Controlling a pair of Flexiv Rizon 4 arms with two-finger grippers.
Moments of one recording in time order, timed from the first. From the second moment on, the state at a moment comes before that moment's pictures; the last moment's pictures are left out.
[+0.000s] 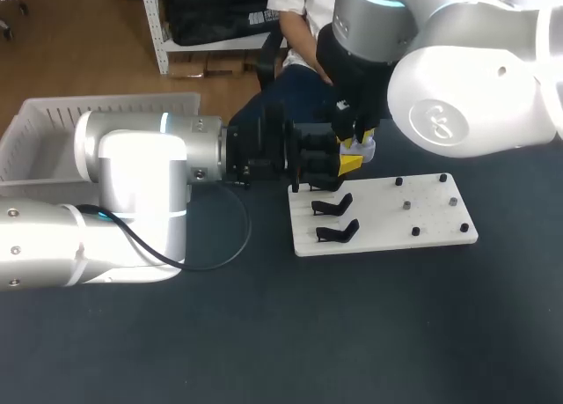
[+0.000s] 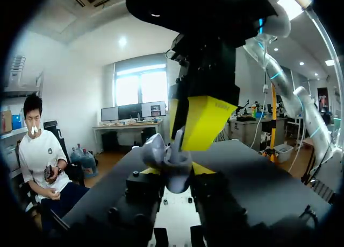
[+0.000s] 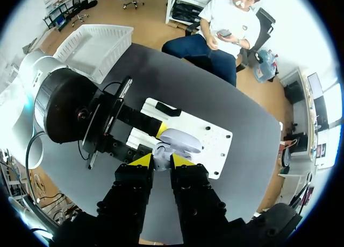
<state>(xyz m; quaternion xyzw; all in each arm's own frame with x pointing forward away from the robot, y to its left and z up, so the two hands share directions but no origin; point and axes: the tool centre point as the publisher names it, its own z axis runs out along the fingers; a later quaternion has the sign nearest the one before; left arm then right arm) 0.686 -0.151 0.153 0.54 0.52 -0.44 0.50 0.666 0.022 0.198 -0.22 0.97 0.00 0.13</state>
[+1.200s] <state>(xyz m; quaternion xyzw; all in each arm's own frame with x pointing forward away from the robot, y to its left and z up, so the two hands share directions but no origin) 0.686 -0.151 0.152 0.53 0.52 -0.44 0.50 0.665 0.025 0.191 -0.24 0.96 -0.01 0.12</state>
